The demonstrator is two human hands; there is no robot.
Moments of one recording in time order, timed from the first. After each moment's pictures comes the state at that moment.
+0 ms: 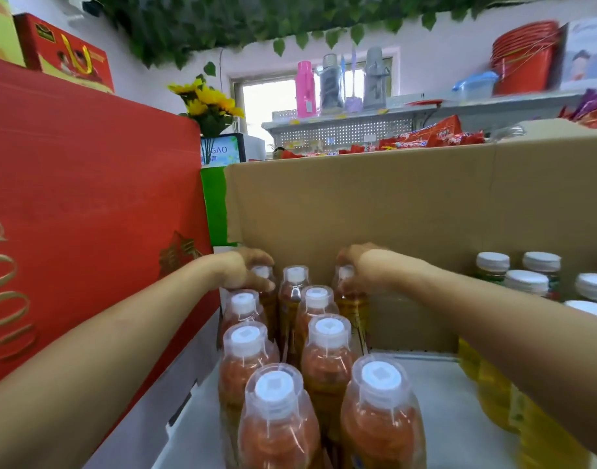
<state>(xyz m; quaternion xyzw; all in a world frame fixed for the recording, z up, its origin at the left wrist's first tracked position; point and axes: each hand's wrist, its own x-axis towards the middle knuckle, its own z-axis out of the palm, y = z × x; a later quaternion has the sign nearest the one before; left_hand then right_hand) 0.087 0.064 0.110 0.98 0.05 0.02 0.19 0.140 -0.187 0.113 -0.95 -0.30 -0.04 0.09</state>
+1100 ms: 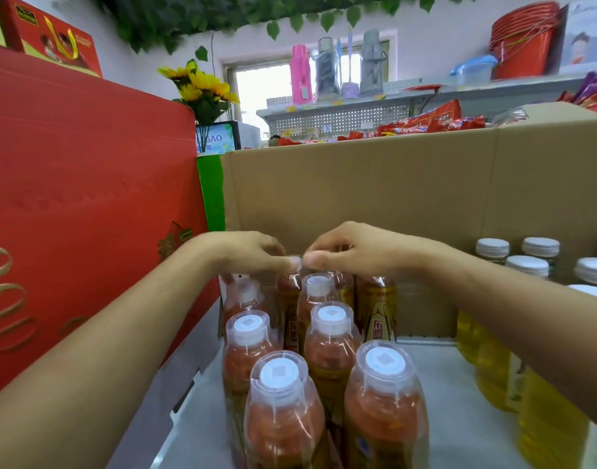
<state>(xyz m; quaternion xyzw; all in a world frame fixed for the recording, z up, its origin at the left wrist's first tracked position) 0.053 0.026 0.138 0.99 0.05 -0.03 0.11 0.118 -0.193 0.122 -0.85 -0.47 0.01 0.24</state>
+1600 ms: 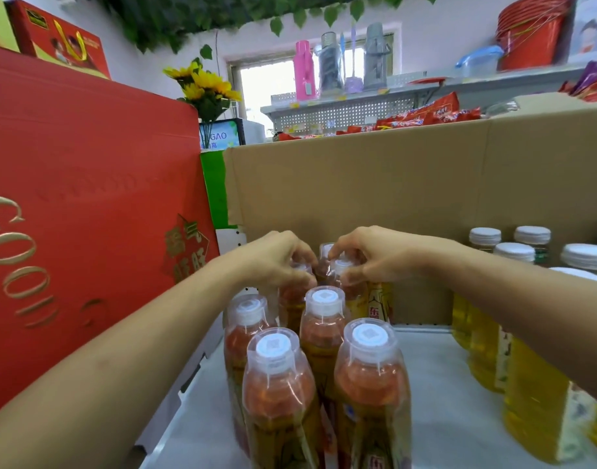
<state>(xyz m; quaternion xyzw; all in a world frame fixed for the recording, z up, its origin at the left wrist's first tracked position) 0.042 -0.016 0.112 0.99 -0.08 0.07 0.11 0.127 -0.217 0.106 -0.89 -0.44 -0.02 0.15</state>
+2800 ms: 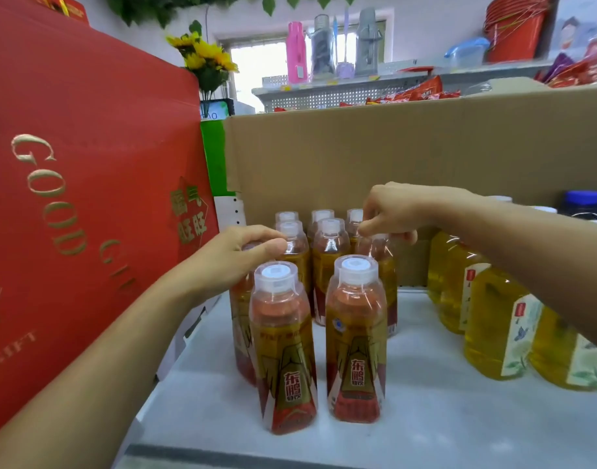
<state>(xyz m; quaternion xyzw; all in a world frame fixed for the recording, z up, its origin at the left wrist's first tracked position) -0.056 -0.003 0.062 0.91 -0.06 0.15 0.37 0.096 -0.251 0.119 -0.94 -0.33 -0.04 0.05</state>
